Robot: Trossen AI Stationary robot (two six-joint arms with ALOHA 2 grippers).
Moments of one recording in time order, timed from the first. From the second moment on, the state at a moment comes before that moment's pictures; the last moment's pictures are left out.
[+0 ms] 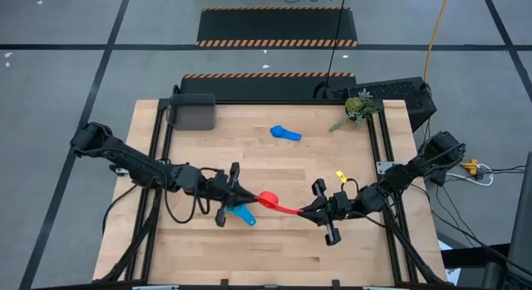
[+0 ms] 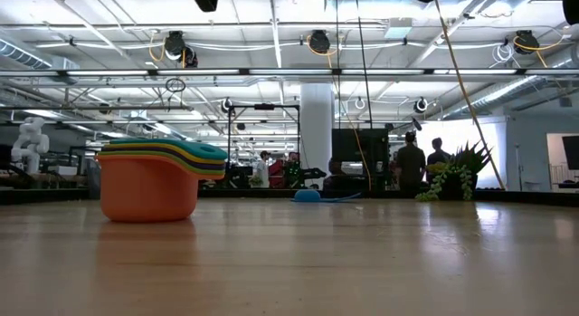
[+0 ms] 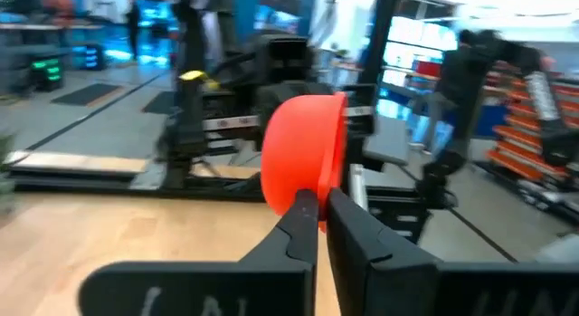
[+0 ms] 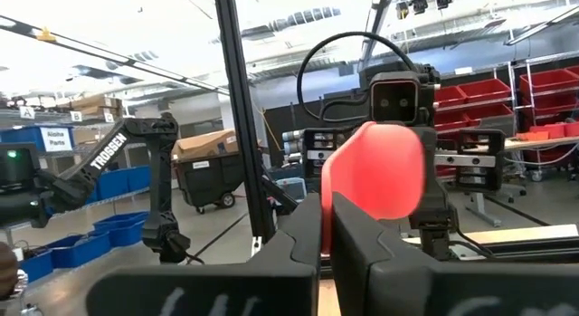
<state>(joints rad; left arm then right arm) -0.35 1.34 0.68 0.70 -0.10 -0.14 0.55 1.48 0.50 1.33 0.44 0.07</state>
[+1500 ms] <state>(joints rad) -0.32 1.17 0.68 0.49 -0.04 -0.36 0.65 1.44 0.51 1.09 0.78 -0.31</state>
